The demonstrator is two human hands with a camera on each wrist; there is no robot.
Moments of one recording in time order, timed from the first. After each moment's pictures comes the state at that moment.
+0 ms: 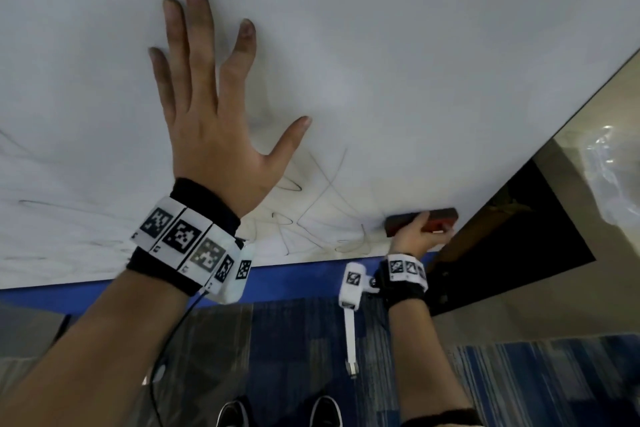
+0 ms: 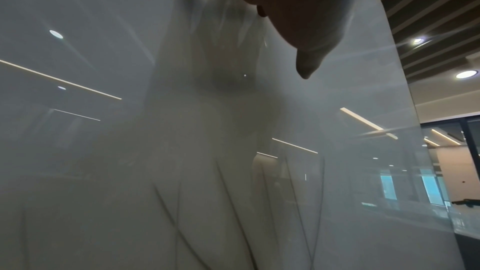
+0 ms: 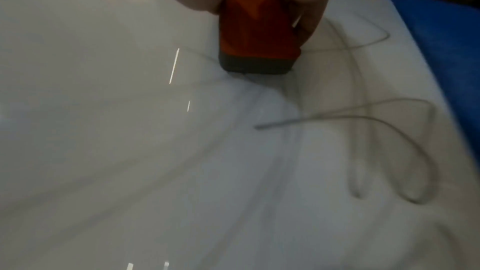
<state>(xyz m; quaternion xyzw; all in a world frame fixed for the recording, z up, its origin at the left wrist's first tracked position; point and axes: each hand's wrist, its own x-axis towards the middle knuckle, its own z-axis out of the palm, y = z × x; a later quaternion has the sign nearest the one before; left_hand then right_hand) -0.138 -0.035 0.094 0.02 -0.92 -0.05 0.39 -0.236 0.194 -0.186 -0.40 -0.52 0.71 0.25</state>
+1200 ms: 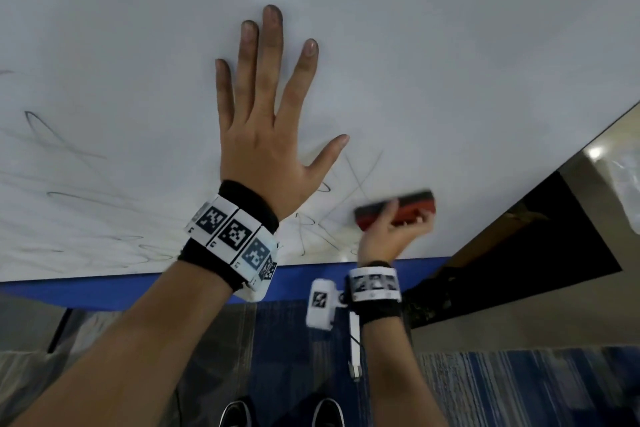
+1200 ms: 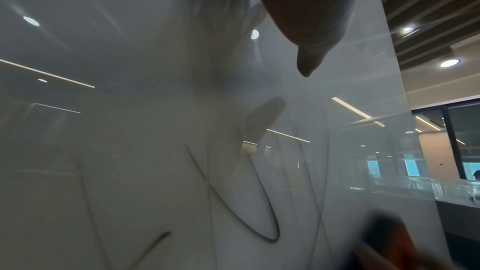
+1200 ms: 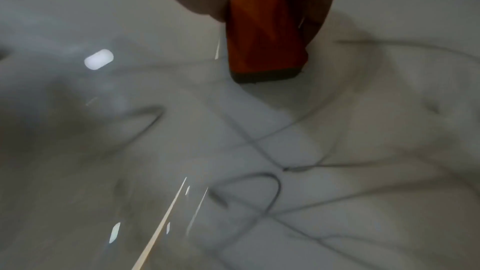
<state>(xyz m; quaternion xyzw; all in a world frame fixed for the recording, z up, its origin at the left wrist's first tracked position) -0.140 -0.048 0.072 -0.01 -0.91 -0.07 0.40 -0.186 0.091 -0.119 -0.26 -0.58 0.72 0.28</state>
